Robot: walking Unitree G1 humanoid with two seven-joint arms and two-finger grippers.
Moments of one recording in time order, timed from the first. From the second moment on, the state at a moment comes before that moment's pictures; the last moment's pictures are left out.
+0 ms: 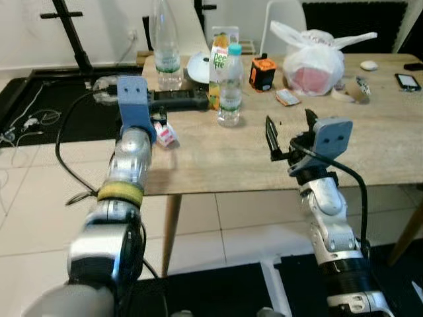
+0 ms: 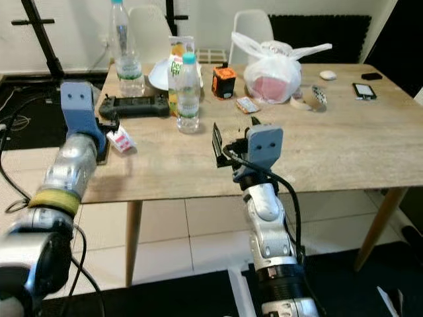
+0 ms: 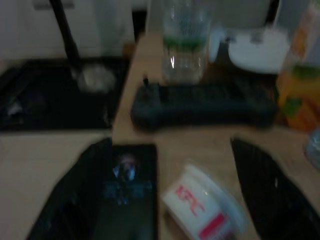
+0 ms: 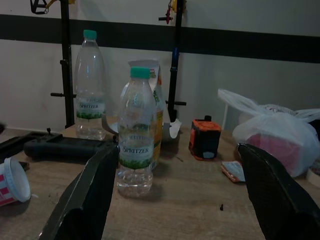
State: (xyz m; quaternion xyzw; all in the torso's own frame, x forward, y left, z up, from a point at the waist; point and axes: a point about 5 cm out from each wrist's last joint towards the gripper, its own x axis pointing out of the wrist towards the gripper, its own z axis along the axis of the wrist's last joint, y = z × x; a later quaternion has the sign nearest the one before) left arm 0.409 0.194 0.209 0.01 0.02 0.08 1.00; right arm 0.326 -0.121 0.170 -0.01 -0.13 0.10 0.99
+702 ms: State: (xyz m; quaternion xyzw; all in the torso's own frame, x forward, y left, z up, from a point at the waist) left arm 0.413 0.216 0.210 0.00 0.07 0.16 0.98; right arm 0.307 -0.121 0.156 0.00 -0.11 0.07 0.99
